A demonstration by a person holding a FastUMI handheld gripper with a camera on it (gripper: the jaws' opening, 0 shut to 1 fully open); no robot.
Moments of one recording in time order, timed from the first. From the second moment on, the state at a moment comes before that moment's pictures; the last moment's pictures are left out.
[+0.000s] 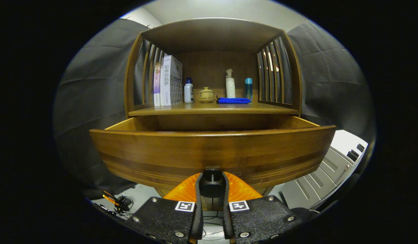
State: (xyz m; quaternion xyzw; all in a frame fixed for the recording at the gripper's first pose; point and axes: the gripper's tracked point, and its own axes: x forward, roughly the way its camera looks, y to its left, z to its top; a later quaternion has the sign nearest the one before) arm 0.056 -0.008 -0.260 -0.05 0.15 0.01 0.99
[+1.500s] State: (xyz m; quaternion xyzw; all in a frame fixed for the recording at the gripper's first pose) arm 0.069 0.032 -0.140 -0.07 0.19 0.02 0.98
